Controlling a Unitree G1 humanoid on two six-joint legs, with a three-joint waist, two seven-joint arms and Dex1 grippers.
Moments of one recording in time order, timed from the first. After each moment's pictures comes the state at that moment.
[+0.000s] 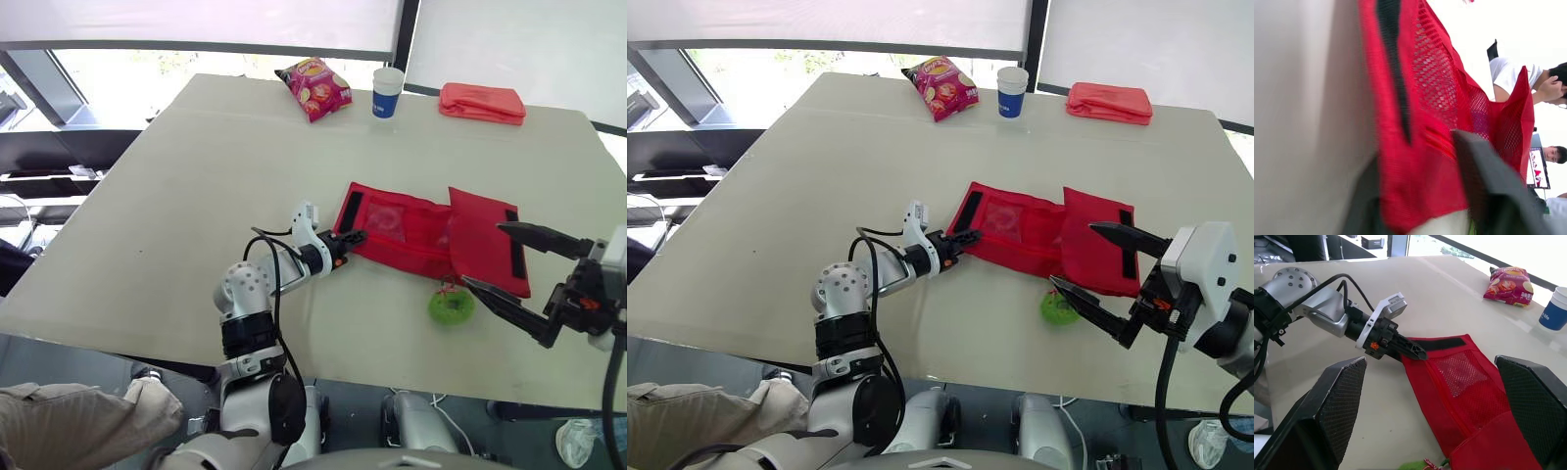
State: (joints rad) left arm -0.59 -0.11 0.43 0.06 -0.73 1.26 -0.08; right arm 0.27 -0.90 -0.61 -0.93 1.01 0.59 0.57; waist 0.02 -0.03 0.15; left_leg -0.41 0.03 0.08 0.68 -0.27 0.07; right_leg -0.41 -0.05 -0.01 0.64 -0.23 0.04
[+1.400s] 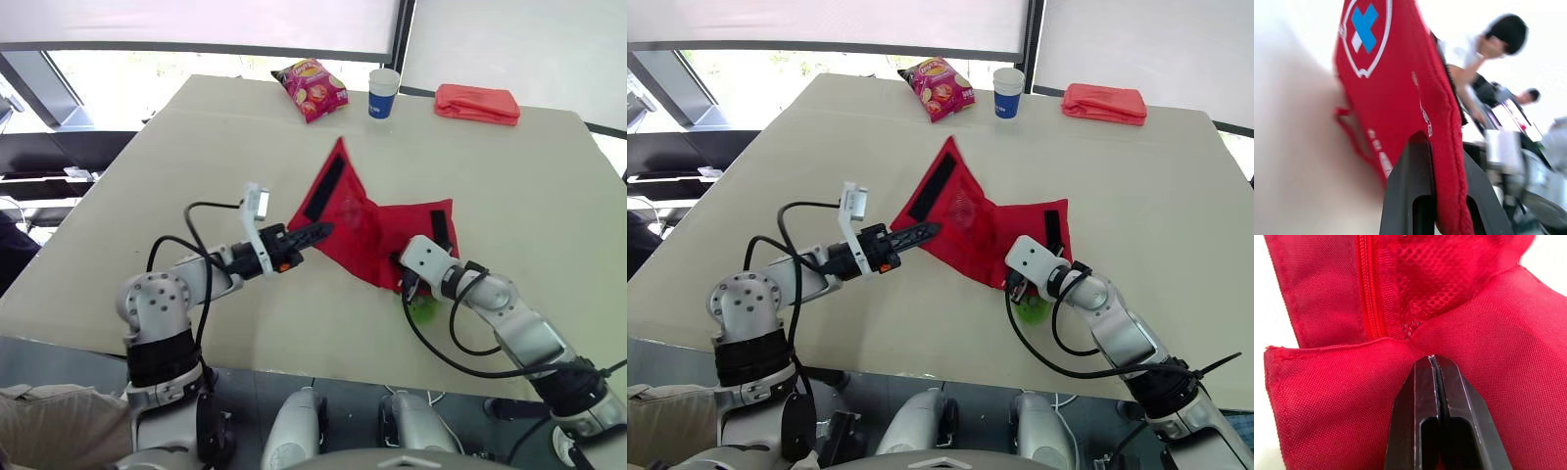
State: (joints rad) left arm -0.48 0.35 0.27 -0.25 -1.04 1.29 -0.47; right arm -0.31 -0.54 0.39 -0.21 -0.03 0.41 0.49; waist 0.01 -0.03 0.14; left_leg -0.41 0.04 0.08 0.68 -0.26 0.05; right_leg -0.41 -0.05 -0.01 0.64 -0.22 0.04
